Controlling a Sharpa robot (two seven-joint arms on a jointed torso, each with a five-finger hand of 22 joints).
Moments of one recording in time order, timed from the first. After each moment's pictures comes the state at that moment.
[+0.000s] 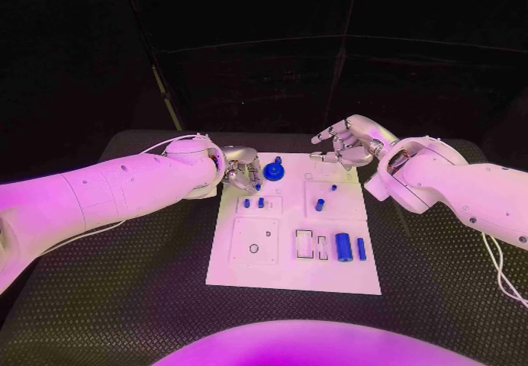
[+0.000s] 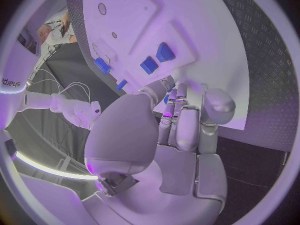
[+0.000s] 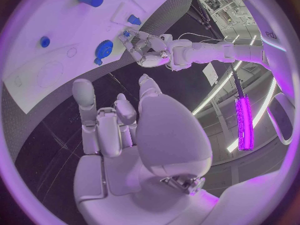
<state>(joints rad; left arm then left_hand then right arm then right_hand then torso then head) 1.23 -0.58 -0.12 1.18 -1.31 0.01 -0.04 1.35 -0.12 0.42 -0.02 0.15 0.98 0.15 0.07 0.06 1.13 0.08 0.22 0.07 1.46 -0.01 1.35 1.01 0.13 1.40 0.09 1.07 1.09 1.14 -0.81 0.08 1.50 -1.06 -0.33 0.00 1.42 -0.08 -0.07 0.28 0.32 0.90 0.17 0.07 0.07 1.26 0.08 1.19 1.14 1.46 0.01 1.41 1.31 0.15 1.15 0.11 1.11 0.71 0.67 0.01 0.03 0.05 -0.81</state>
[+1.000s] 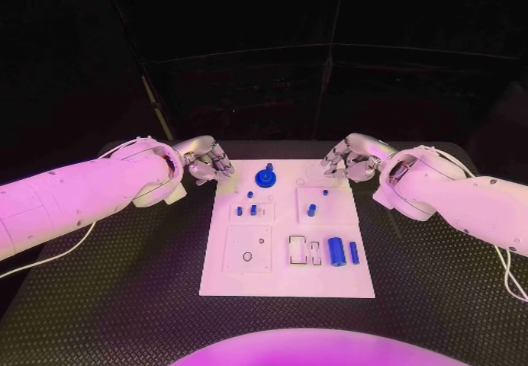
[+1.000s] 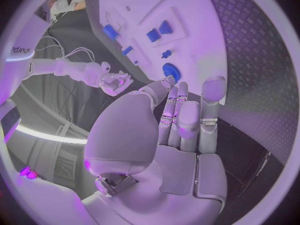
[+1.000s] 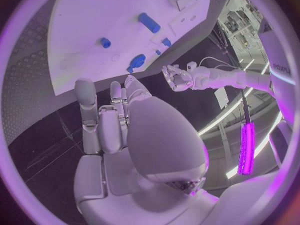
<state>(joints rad) 1.27 -0.77 -0.12 1.28 -0.97 -0.14 0.06 1.34 -0.12 0.45 -0.02 0.15 1.07 0.16 0.12 0.08 1.15 0.08 0.21 0.08 1.42 0.00 1.27 0.85 0.13 1.32 0.10 0.88 0.93 1.10 -0.85 0.08 1.46 -1.34 -0.28 -0.08 1.60 -0.06 0.06 0.24 0.22 1.04 0.15 0.10 0.07 1.05 0.07 0.39 0.38 1.47 -0.01 1.35 1.25 0.15 1.17 0.09 1.10 0.71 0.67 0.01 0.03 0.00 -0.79</state>
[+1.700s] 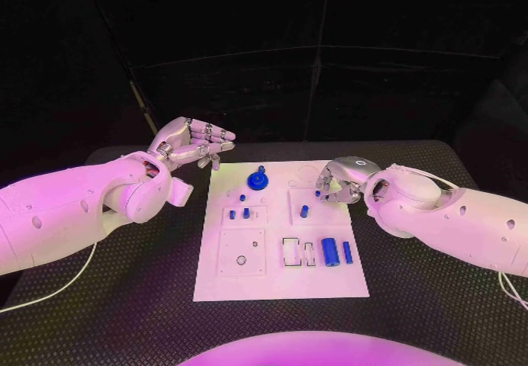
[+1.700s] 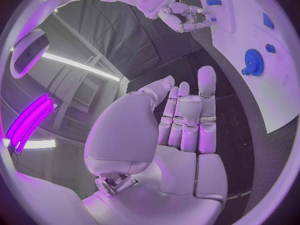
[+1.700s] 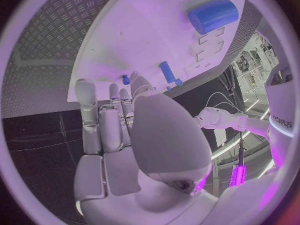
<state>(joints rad) 1.26 -0.83 -0.12 1.43 -0.29 -0.24 0.43 1.34 -0.12 0.42 -0.02 0.15 1.05 0.17 0.12 0.07 1.13 0.10 0.22 0.08 1.34 0.01 1.16 0.66 0.17 1.22 0.11 0.68 0.76 1.04 -0.85 0.07 1.51 -1.71 -0.22 -0.22 1.57 -0.11 0.07 0.26 0.21 1.02 0.17 0.07 0.07 1.04 0.09 0.29 0.25 1.47 0.00 1.35 1.25 0.15 1.18 0.10 1.10 0.71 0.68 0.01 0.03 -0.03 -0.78</state>
